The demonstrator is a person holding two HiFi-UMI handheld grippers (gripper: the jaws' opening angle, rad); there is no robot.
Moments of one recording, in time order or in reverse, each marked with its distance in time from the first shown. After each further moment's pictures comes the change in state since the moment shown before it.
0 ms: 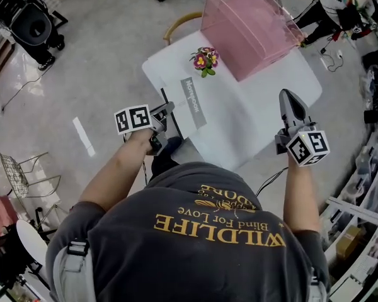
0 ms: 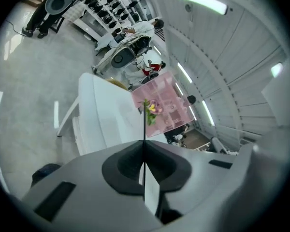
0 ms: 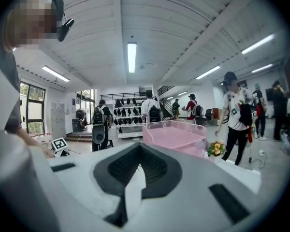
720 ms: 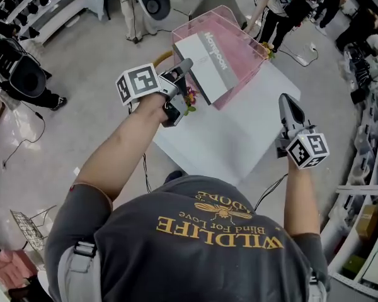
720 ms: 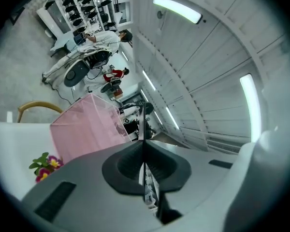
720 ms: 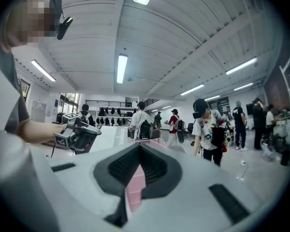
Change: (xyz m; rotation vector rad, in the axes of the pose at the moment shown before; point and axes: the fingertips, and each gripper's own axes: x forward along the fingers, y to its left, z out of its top) left arm 0.078 -0.271 0.180 0.156 -0.074 -0.422; right arm -0.028 -0.050 0.078 -0.033 -0.138 -0.221
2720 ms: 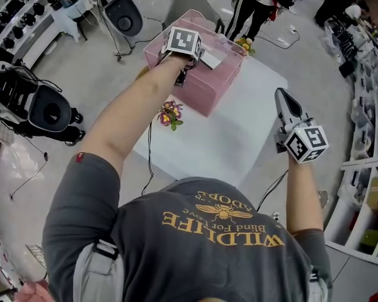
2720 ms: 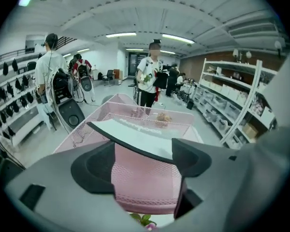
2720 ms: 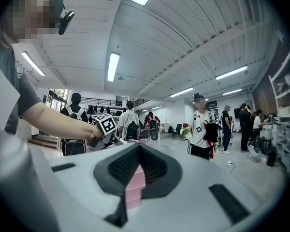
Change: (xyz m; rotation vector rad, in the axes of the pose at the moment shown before) left arm 0.201 0.087 0.012 0.826 0.549 0.555; right arm -0.003 -0.055 0.009 -0.004 0.005 -0.132
